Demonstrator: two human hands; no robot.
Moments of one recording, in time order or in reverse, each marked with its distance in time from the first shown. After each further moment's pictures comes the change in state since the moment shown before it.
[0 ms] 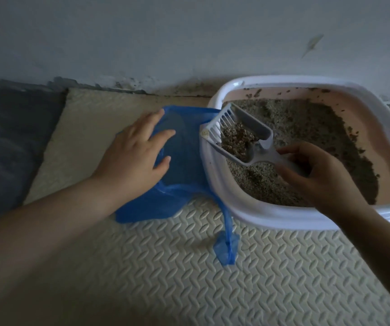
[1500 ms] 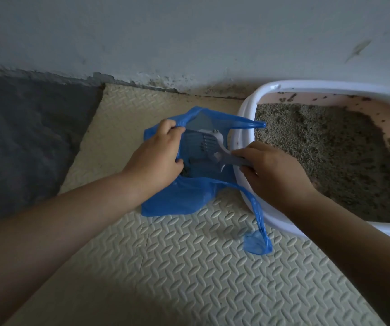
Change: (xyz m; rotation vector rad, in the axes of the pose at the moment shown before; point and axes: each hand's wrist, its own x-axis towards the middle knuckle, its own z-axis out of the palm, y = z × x) left_hand -0.011 -0.018 -0.001 -0.169 -0.088 -0.236; right_hand 0.042 -0.056 0.091 -0.393 -0.067 -0.477
